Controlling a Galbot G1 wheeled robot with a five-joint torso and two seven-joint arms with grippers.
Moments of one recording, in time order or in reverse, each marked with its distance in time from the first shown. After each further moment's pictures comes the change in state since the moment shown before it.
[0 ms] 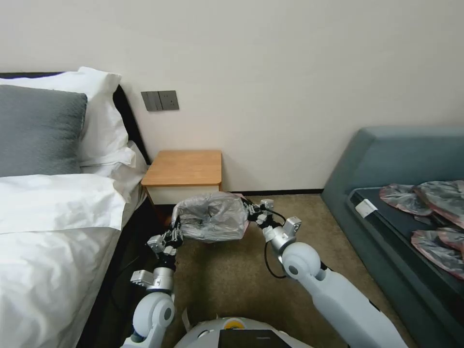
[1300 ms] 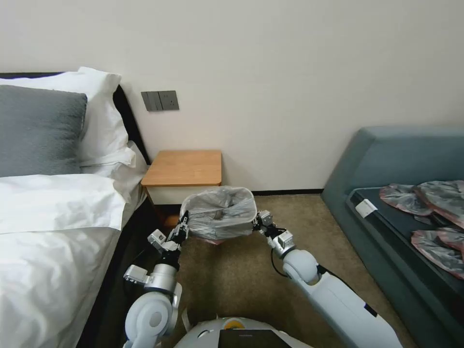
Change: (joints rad) left arm 0.035 0.005 0.029 -0.207 -0.397 0.184 -0.056; right arm -0.037 0.002 -0.007 -0.221 -0.577 0.178 -0.138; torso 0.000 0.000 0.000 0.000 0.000
